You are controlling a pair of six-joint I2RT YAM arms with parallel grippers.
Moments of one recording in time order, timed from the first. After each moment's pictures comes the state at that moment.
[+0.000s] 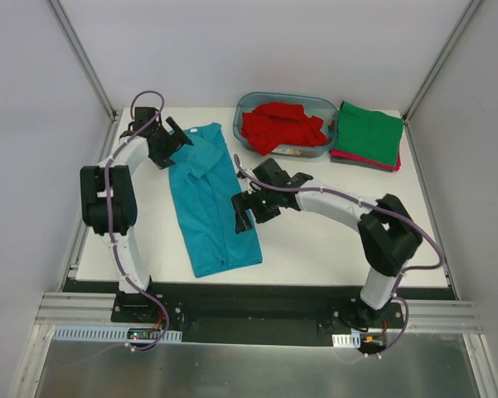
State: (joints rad) left arm 0.03 2.05 1.56 -0.40 0.26 -0.76; right arm 0.79 1.83 1.29 -0.51 -0.40 0.25
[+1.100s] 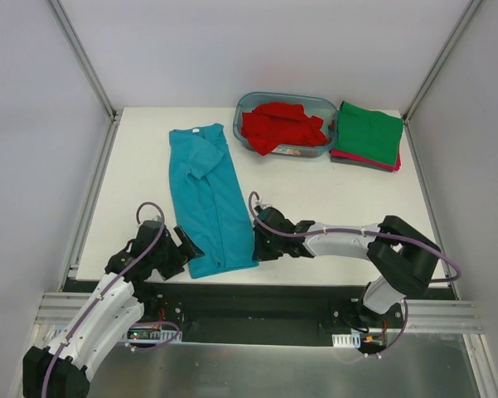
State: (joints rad) left arm -0.34 0.56 0.28 -0.68 0.17 -0.97; right arm 1.02 1.61 0.80 -0.20 -0.03 0.79
